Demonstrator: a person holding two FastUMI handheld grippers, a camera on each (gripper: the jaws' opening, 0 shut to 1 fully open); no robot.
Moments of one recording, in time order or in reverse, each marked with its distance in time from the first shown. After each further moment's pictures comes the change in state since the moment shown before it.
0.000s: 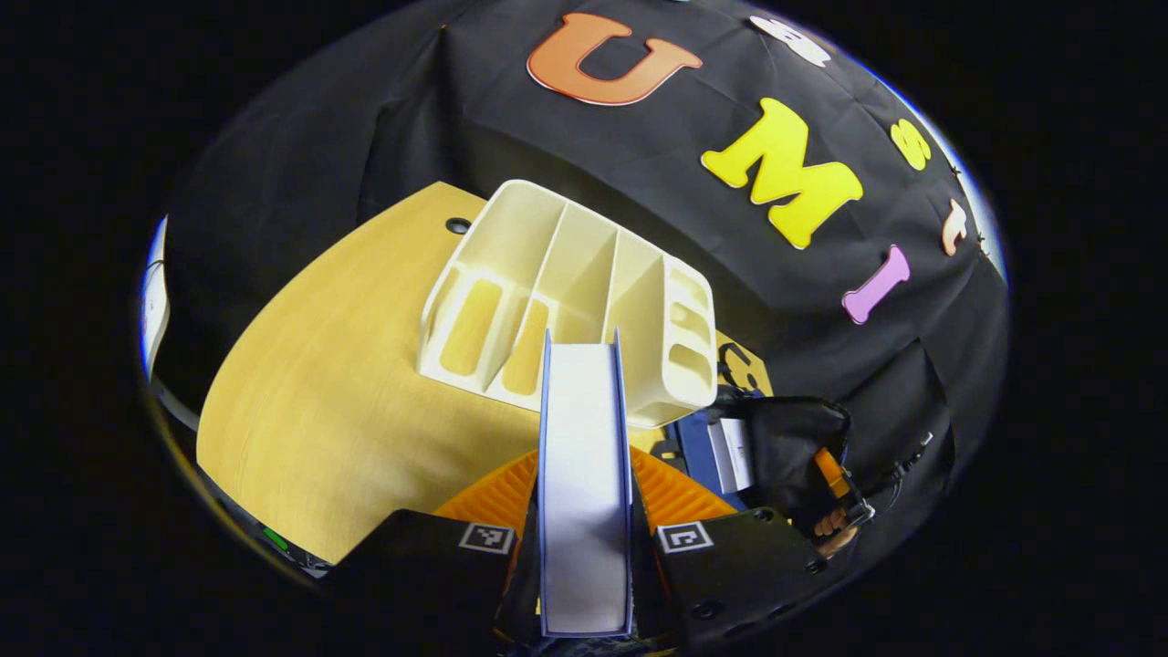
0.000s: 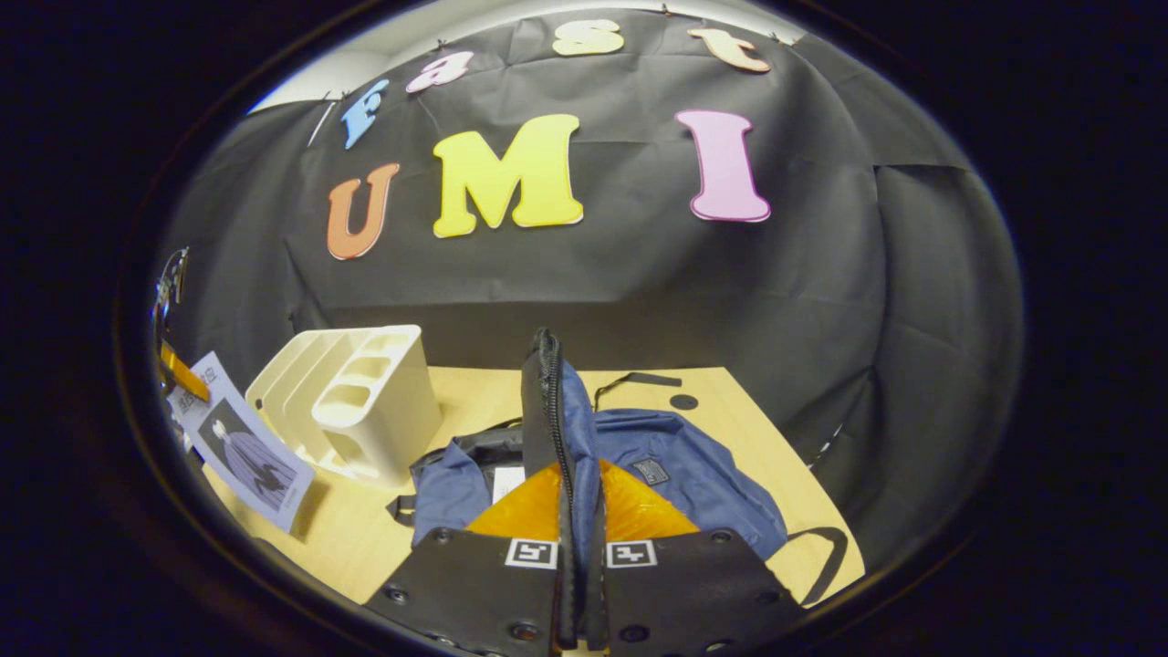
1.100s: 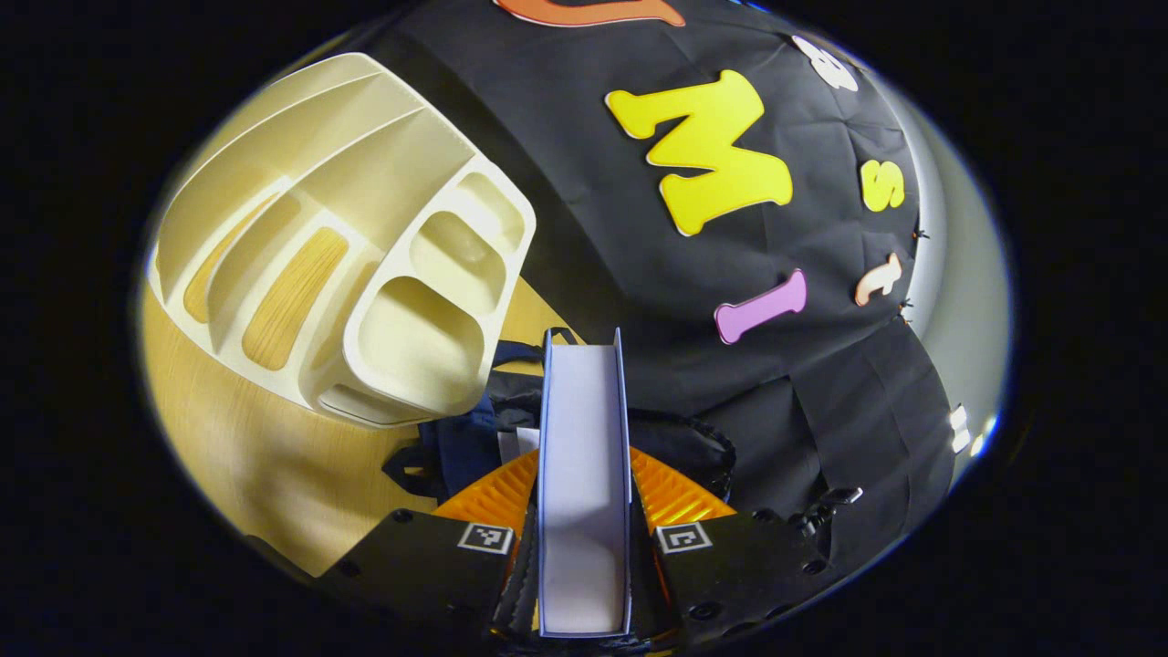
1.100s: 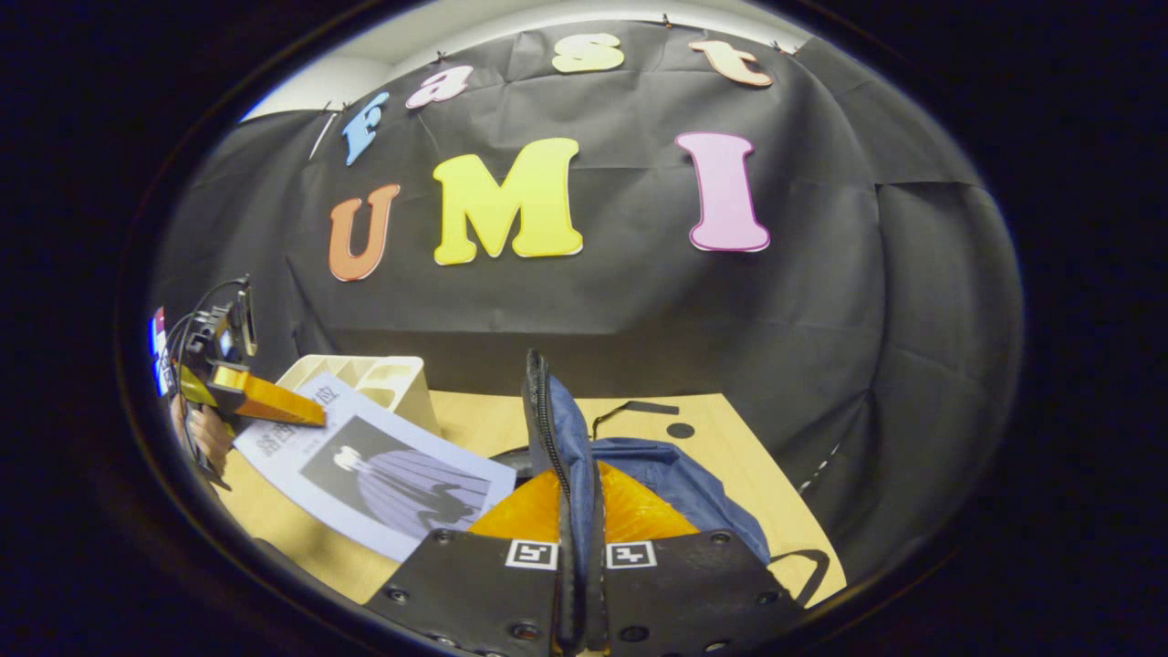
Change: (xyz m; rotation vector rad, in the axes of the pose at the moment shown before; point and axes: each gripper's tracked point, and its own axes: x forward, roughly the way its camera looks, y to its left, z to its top) left arm 0.164 -0.191 -0.020 -0.257 0.056 -0.449; right arm -0.011 -0.006 0.043 0.000 -0.058 0.012
